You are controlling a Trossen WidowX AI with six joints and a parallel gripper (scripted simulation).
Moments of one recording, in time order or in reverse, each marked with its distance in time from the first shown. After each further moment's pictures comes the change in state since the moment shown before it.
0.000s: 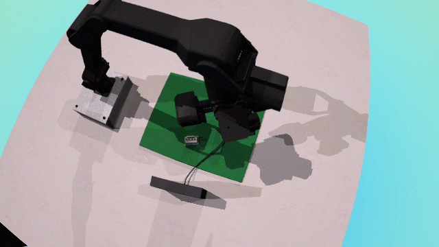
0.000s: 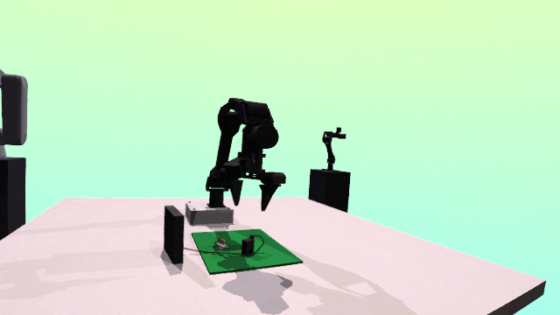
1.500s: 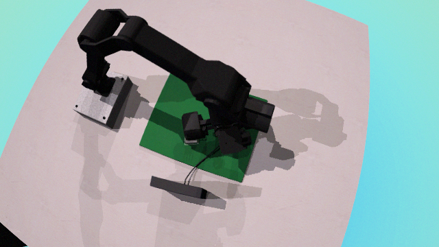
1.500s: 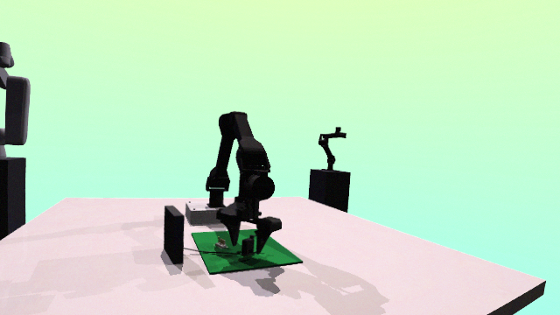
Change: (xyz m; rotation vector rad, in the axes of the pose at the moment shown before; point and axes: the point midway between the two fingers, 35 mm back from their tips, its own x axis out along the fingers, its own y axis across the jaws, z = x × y) arm 0.114 -0.009 -0.005 0.000 0.013 -0.021
